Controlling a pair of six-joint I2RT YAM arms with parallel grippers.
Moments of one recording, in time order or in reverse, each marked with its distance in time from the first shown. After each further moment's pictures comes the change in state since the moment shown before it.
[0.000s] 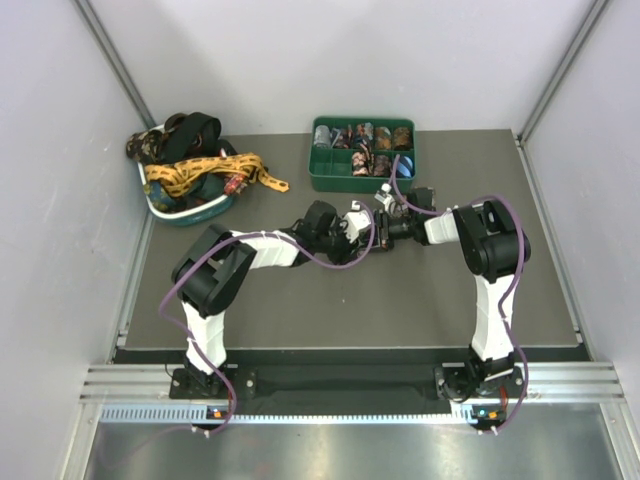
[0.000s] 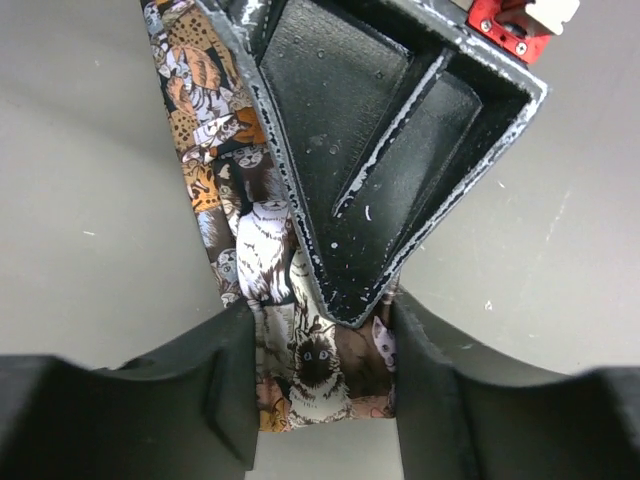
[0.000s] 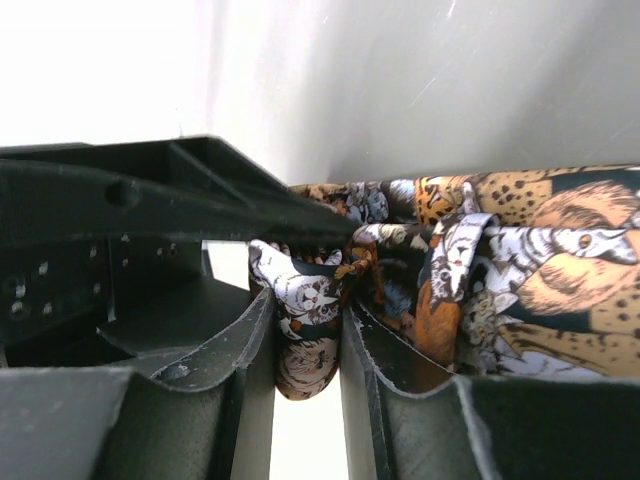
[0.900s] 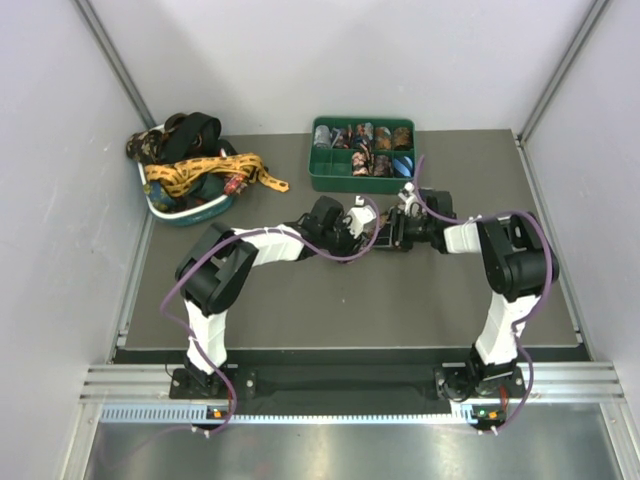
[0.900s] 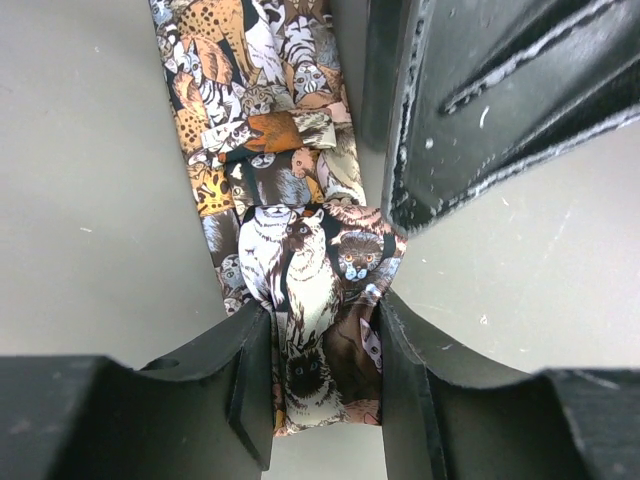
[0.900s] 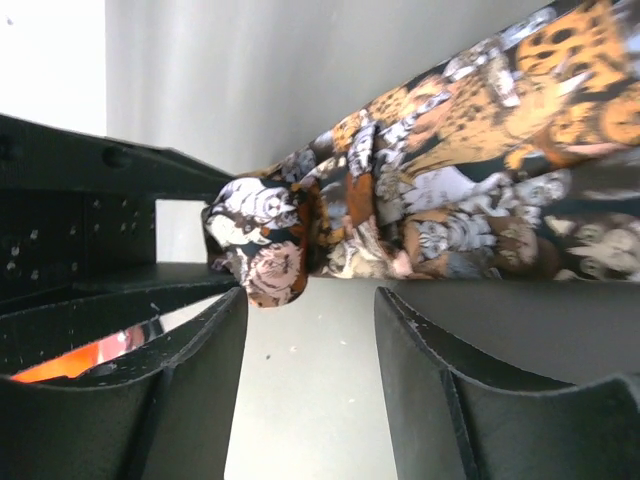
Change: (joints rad) left arm -0.010 0.023 0.088 -0.125 -0.038 -0.048; right arm -0.068 -0.215 -0.185 0.016 0.224 -0.021
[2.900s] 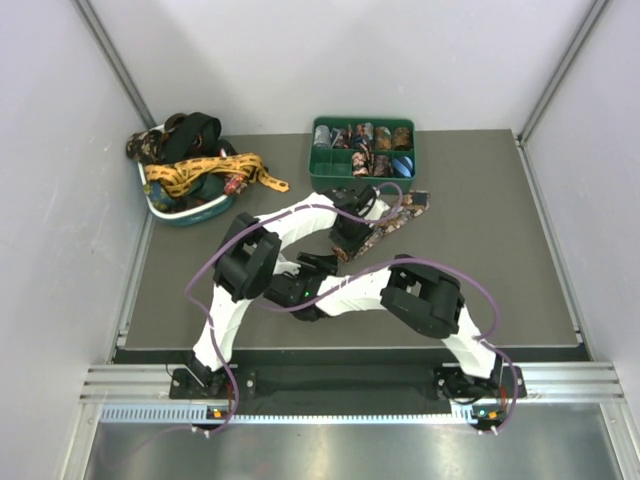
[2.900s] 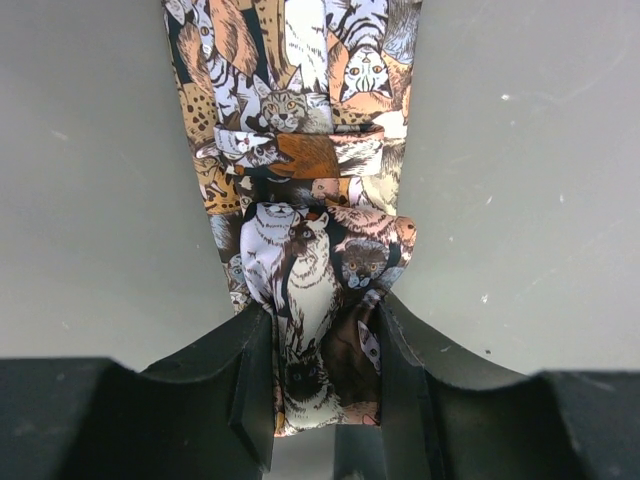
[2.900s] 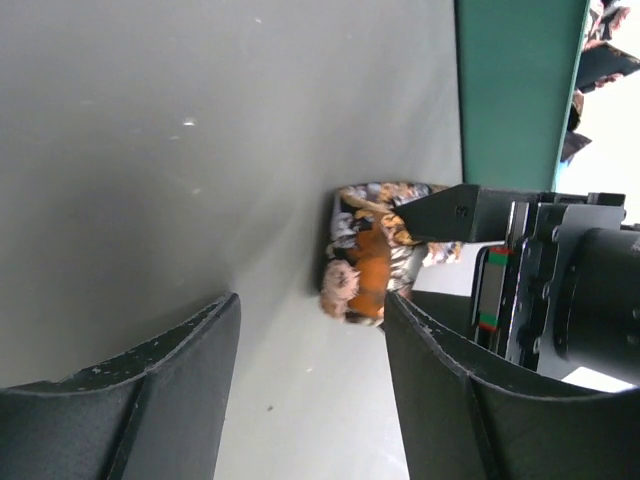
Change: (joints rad) left arm -0.061 0.264 0.622 -0.851 -0.232 -0.150; right arm 1.014 0.247 0.498 -0.615 1.884 -0.724
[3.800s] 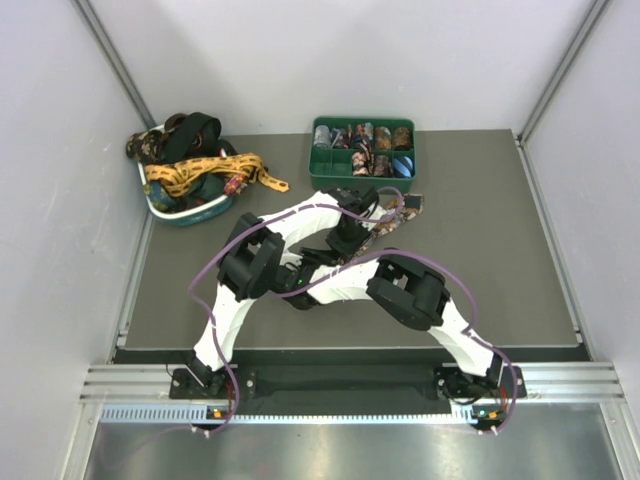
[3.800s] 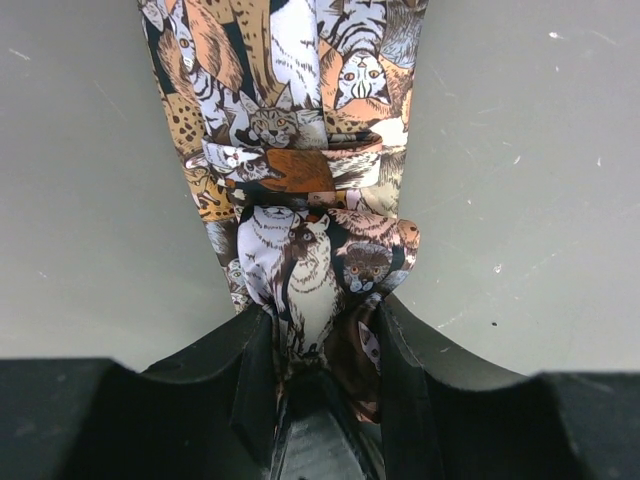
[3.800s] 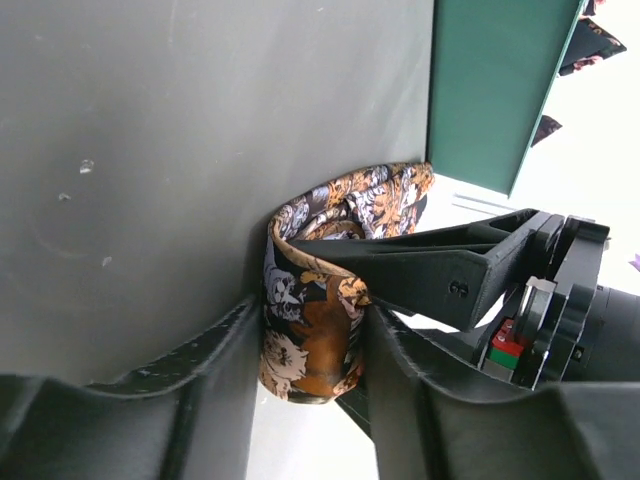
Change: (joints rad) left arm -0.017 0.032 0.064 -0.150 -0.057 -0.046; right arm -0.074 0.127 0.138 -0.146 0.079 -0.027
